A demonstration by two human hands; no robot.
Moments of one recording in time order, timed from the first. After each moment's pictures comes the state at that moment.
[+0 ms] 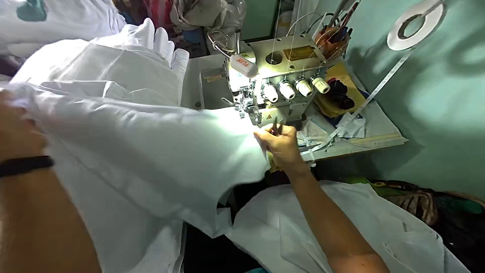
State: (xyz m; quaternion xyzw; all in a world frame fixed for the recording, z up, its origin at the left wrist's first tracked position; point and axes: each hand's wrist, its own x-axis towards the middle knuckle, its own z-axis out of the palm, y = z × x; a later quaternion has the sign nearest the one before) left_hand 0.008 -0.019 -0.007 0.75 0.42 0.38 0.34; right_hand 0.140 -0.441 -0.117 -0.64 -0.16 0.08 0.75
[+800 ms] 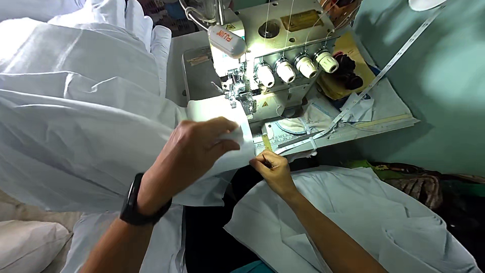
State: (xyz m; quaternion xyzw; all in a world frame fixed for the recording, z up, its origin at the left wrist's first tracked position) left_hand 0.063 -0.250 -0.026 0.93 -0.19 0.09 0.31; right_hand 0.082 -0.465 -0.185 -0.75 -0.19 0.02 0.63
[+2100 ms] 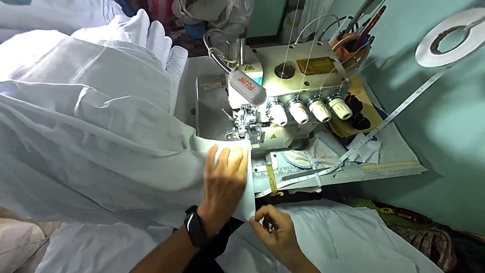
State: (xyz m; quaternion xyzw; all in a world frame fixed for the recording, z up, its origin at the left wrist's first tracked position) left_hand 0.085 -0.300 -0.118 0.96 -0.04 0.27 0.03; right_hand 0.050 -0.478 -0.185 -0.74 -0.26 0.02 0.62
